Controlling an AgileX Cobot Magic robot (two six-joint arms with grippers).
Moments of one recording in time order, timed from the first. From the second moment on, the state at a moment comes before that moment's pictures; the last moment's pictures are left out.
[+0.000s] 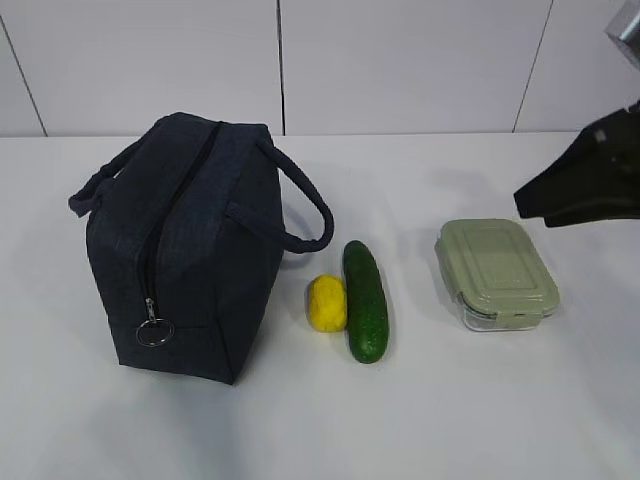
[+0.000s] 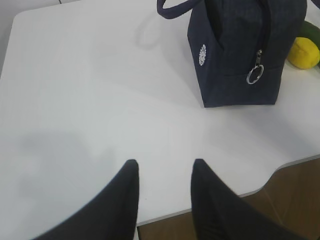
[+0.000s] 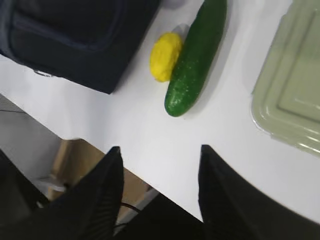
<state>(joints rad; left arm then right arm) -0.10 0.01 -0.51 -0.09 1.11 0.12 -0.12 1.46 -1.06 0.84 1.12 -0.74</state>
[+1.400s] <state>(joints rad) -0.10 0.01 -0.51 -0.09 1.11 0.12 -0.33 1.91 -1.26 0.84 1.19 -0.80</state>
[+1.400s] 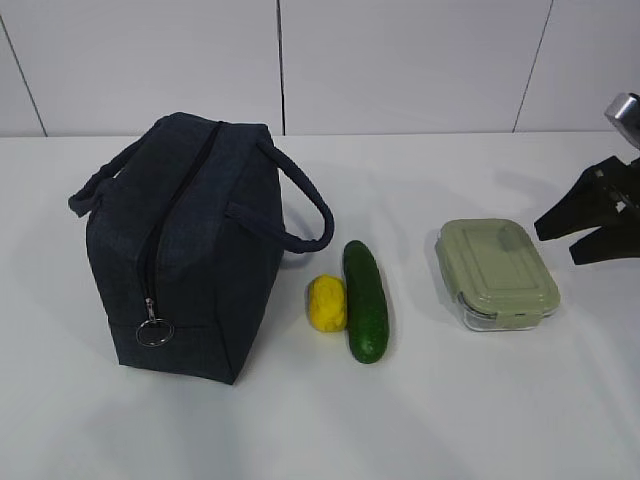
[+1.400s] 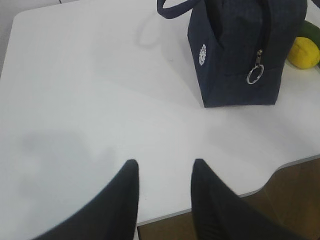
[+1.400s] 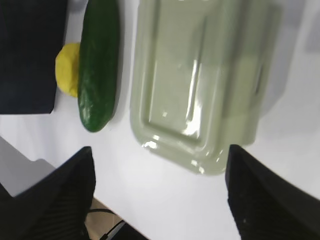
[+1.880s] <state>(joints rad) -0.10 0.01 -0.51 -0.09 1.11 0.12 -0.33 2.14 -1.47 0.84 1.19 -0.84</state>
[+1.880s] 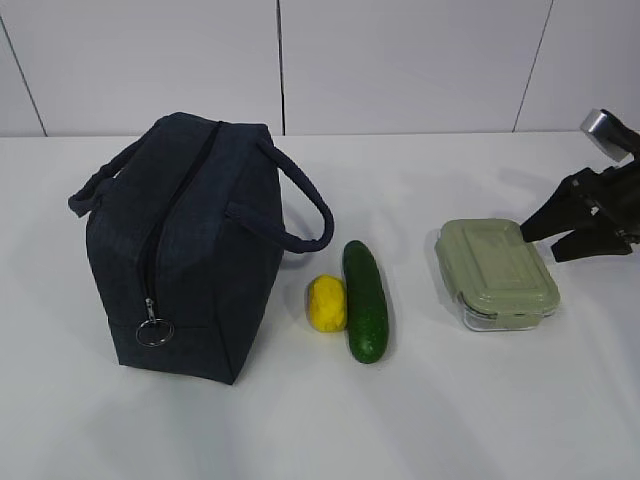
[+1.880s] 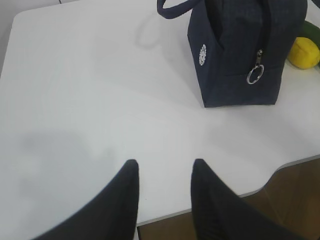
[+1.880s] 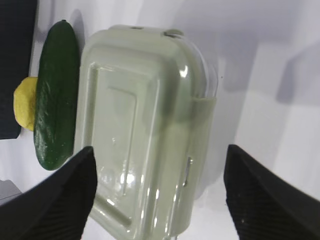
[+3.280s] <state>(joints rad) -0.10 0.01 -0.51 -0.09 1.11 0.12 -0.33 2.23 -1.48 0.90 1.19 -0.96</state>
